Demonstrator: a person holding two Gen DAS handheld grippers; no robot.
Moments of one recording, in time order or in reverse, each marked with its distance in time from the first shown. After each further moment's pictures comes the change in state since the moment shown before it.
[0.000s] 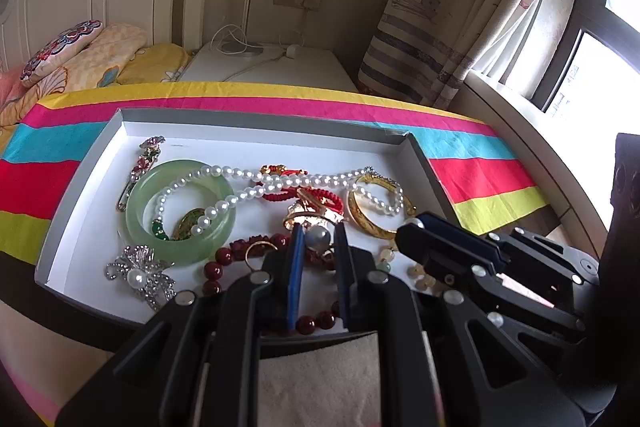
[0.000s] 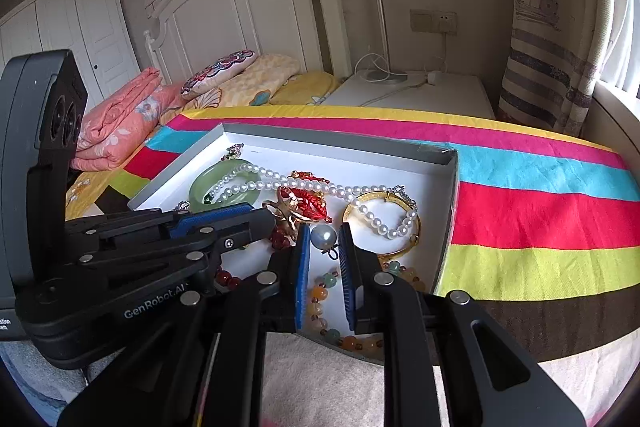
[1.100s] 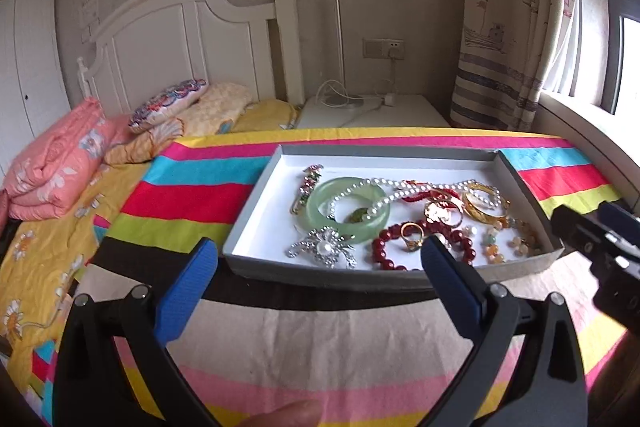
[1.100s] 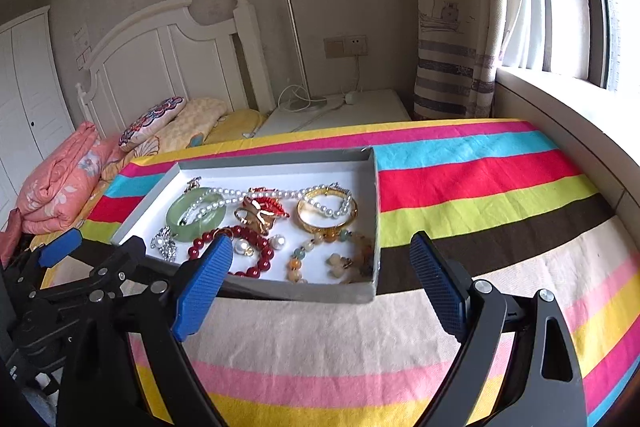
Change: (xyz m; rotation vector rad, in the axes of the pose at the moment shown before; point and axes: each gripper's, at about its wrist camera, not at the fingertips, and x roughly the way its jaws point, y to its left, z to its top) left arm -0.088 0.039 -0.038 0.043 -0.198 0.371; right arm -0.058 0.024 -0.029 0.173 -0.119 -0.271
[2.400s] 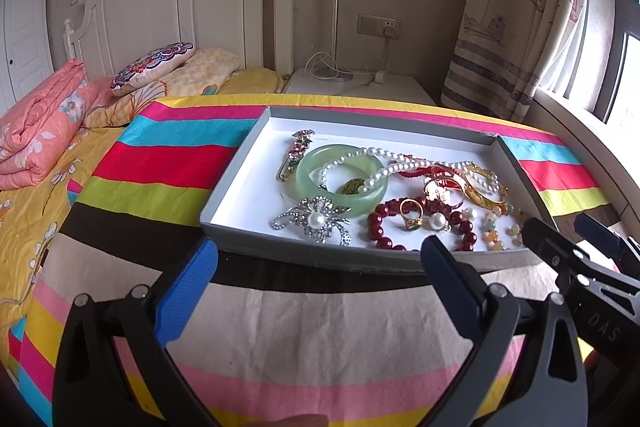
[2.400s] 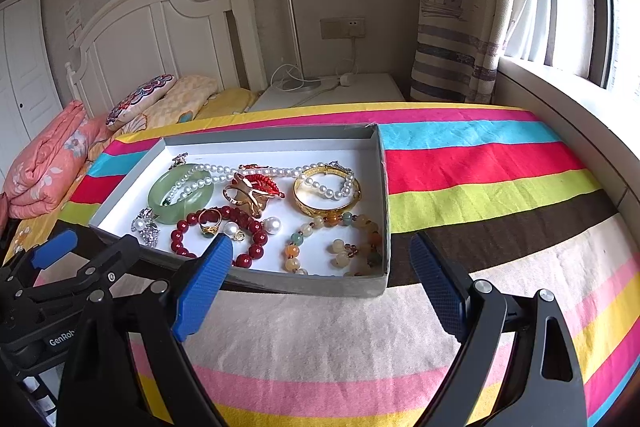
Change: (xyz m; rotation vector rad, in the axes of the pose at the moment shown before) left arm 0.024 0.004 -0.011 -0.060 0.090 -0.065; right arm 0.026 0.008 -0.005 -0.031 0.052 -0.048
